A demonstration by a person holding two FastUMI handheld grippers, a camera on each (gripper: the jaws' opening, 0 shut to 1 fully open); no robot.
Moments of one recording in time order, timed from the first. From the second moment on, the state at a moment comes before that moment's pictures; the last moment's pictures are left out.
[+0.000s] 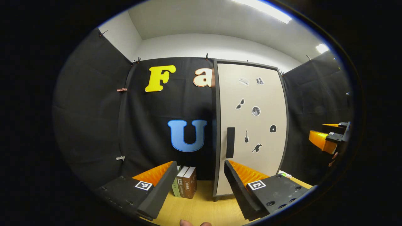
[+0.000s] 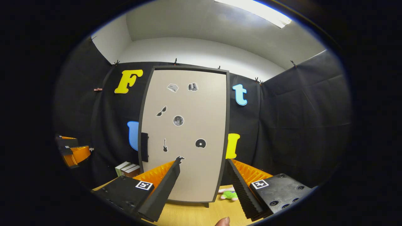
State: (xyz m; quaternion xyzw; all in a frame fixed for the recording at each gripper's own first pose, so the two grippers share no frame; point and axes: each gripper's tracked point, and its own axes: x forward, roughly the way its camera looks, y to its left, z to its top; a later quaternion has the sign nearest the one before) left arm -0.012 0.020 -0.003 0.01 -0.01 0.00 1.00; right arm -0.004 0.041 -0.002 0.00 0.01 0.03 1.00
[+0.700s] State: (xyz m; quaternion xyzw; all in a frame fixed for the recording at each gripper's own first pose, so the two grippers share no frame) left arm 0.007 0.078 -0.039 -0.01 0.02 0.01 1.00; right arm 0.103 0.209 -0.026 0.05 0.02 0.10 0.99
